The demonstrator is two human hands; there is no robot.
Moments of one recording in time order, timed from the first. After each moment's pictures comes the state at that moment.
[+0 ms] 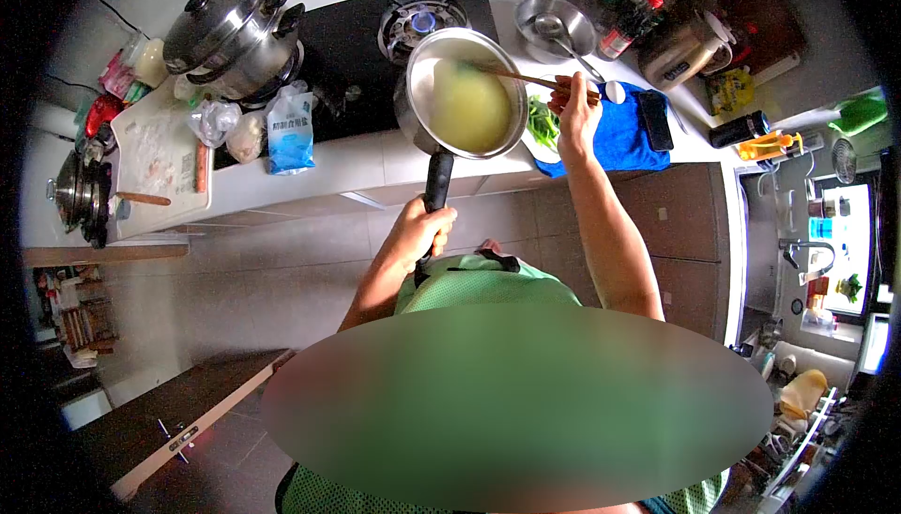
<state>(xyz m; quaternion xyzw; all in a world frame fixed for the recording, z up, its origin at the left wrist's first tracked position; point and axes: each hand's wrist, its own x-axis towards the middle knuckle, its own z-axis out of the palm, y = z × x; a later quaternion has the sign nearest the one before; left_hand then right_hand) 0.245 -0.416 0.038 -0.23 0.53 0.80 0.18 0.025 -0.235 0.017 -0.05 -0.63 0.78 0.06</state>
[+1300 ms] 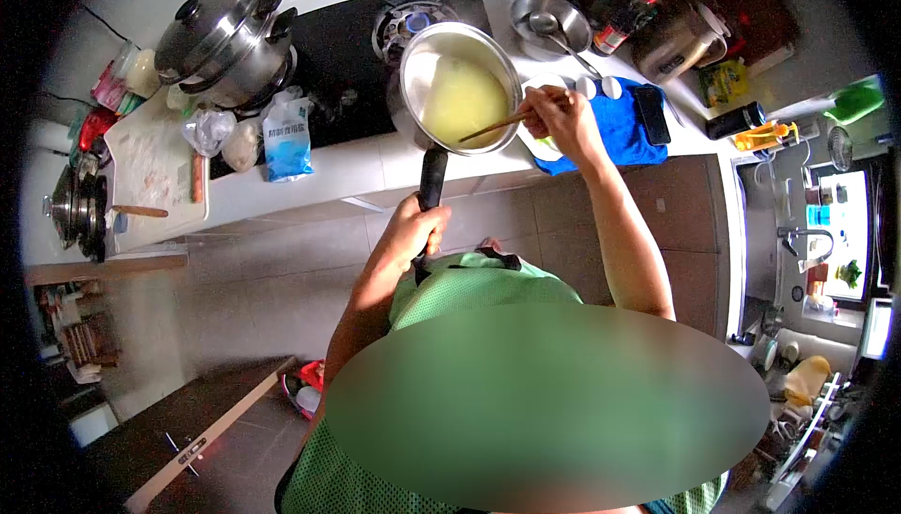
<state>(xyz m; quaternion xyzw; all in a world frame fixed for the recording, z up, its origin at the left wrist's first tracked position) 0.241 -0.431 0.042 -0.22 0.55 0.78 0.19 0.068 -0.239 0.087 0.13 -0.78 0.59 -0.15</state>
